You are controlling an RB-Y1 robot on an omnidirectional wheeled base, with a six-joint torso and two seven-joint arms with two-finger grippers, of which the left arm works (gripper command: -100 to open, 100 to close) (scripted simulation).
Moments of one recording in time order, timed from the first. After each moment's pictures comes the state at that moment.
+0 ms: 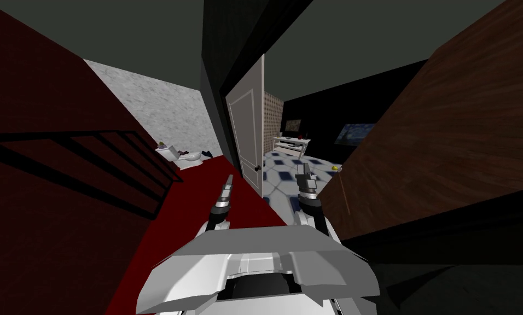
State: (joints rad) arm 0.44 0.08 -0.13 -1.91 -0.13 -0.72 -0.37
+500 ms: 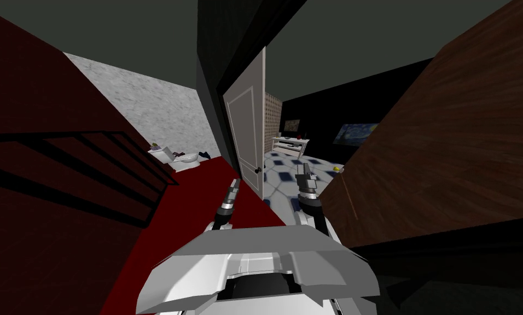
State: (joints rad) arm 0.41 0.09 -0.17 -1.78 -0.19 -0.74 -0.49
